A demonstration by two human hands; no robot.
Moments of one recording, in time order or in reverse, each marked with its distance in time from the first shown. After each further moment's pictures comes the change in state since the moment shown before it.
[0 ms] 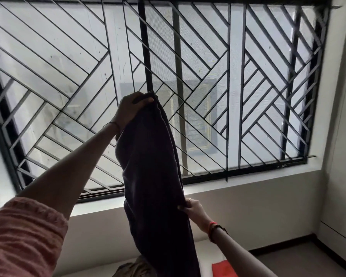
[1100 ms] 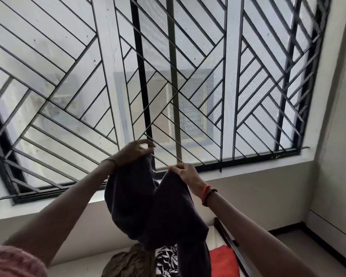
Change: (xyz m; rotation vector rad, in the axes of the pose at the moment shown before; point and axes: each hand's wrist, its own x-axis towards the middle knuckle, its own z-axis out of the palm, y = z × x) left_hand -0.094 -0.091 0.063 0.209 -0.563 -0.221; right_hand 0.030 -0.094 -0.021 0.087 0.067 0.012
